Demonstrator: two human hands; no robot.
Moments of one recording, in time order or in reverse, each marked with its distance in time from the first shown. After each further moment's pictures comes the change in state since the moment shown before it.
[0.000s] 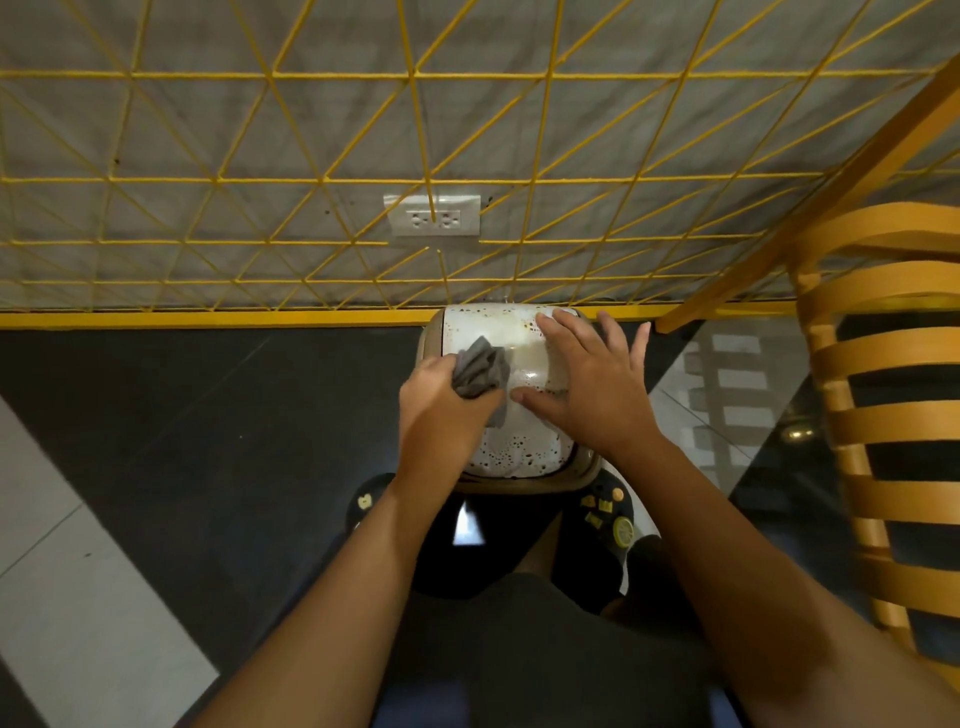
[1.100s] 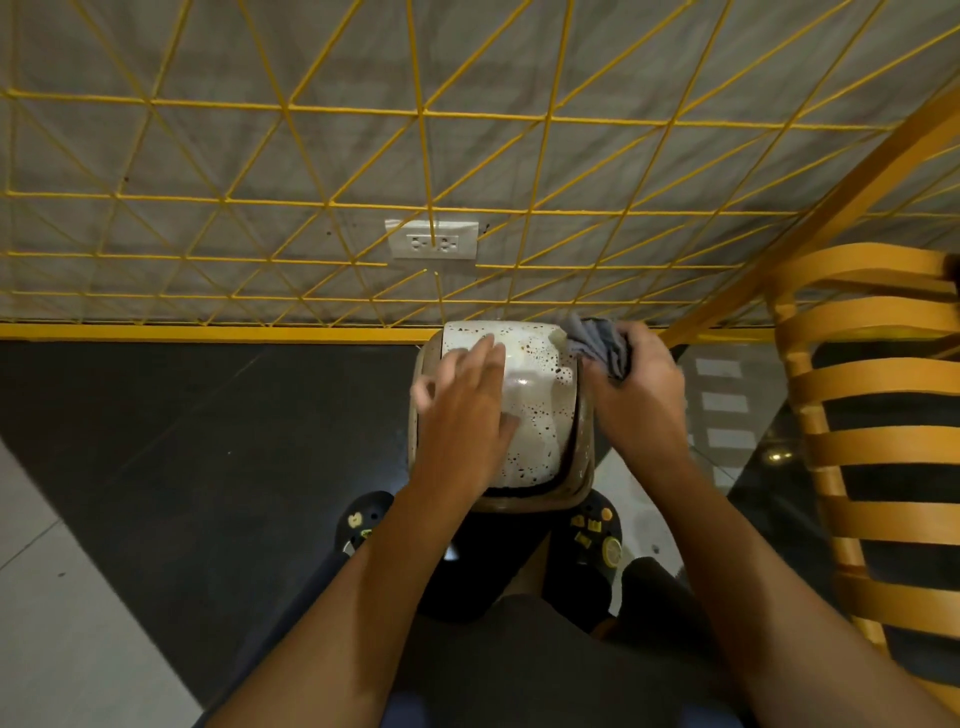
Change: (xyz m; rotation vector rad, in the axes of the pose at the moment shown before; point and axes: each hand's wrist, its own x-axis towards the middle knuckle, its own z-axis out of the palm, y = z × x) left_hand -0.003 0.008 0.006 0.524 -0.085 0.367; right_hand -0.006 -0.002 -0.043 0.531 0.277 0.282
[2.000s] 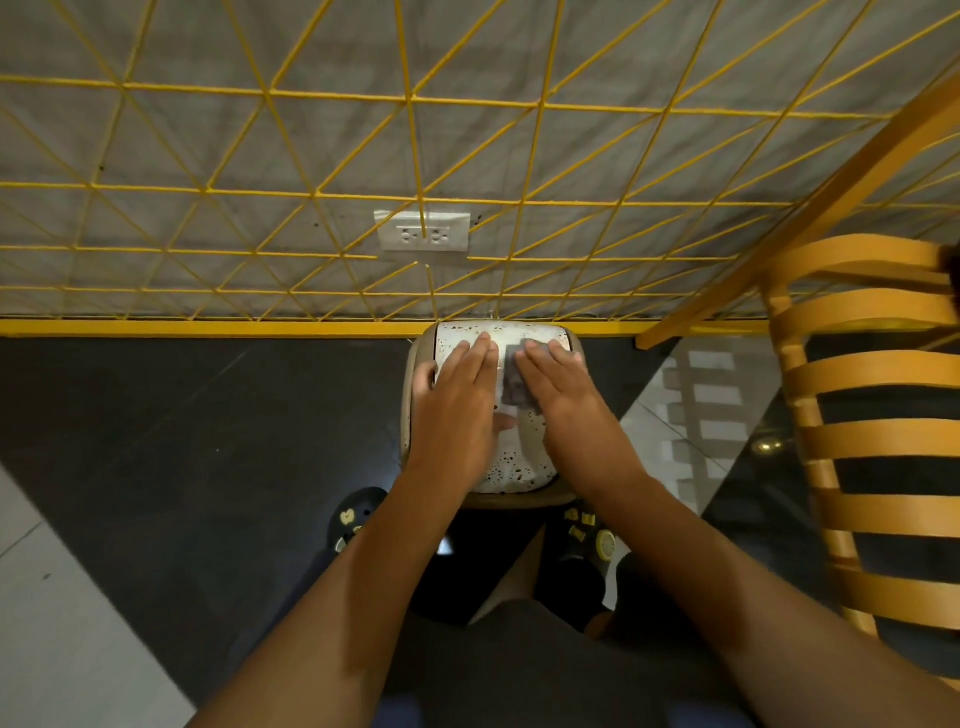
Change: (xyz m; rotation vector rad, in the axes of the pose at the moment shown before) left_hand 0.011 -0.008 0.013 0.132 -0.039 0.070; right_hand -0.021 0.004 0.030 -0.454 -0.347 -0.459
